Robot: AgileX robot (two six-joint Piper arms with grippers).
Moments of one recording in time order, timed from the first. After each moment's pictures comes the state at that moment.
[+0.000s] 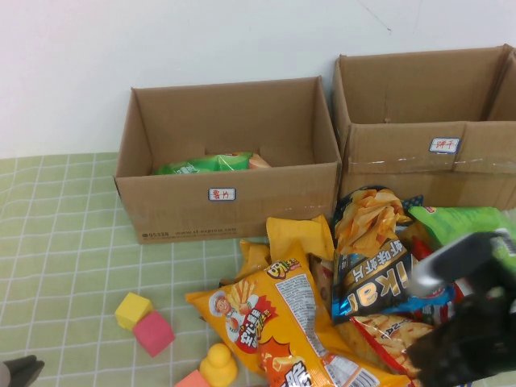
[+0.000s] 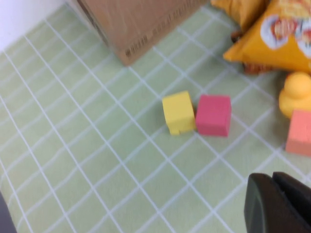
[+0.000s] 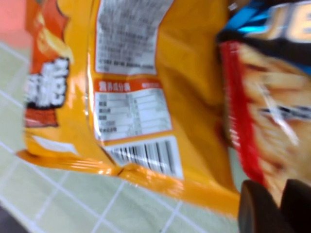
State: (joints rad) right arm 0.47 1.36 -0.63 0.62 0.49 -0.64; left arm -0.44 0.45 -0.43 0.12 0.67 0.13
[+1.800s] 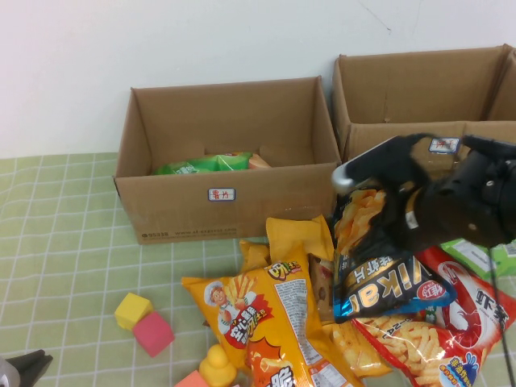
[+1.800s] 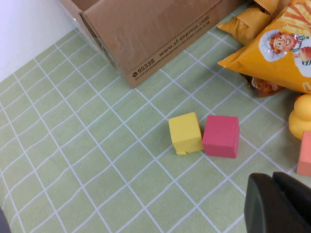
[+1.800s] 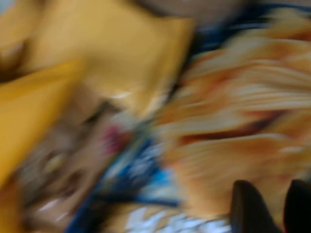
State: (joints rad) right arm 0.56 1.78 -1.14 -0.37 0.48 0.29; left arm -0.44 0.45 -0.36 0.16 0.54 0.11
